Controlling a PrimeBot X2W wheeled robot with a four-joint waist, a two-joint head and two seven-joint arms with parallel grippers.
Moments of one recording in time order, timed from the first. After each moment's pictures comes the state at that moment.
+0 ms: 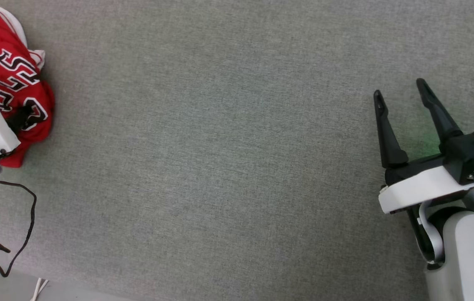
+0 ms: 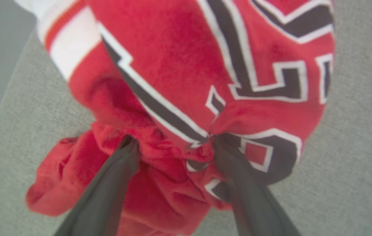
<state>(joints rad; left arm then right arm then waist) -0.82 0.55 -0.07 0.80 -0.70 -0.13 0.56 -0.31 -0.07 0.05 -0.07 -0.04 0.13 -0.02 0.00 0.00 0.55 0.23</state>
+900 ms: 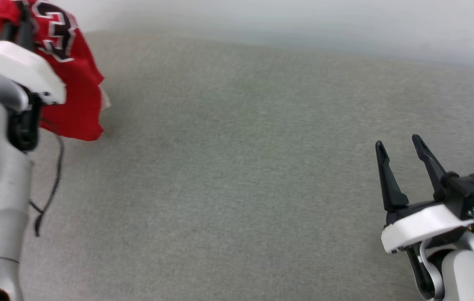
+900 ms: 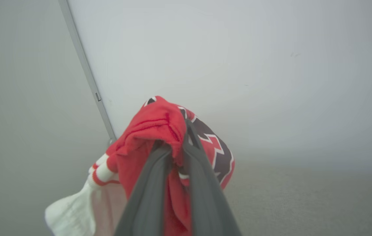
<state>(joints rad) -0.93 0.45 -0.20 0.72 -0.48 -0.05 -0.04 -0.18 -0.05 0.01 0.01 0.04 0.13 -0.06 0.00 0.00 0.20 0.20</state>
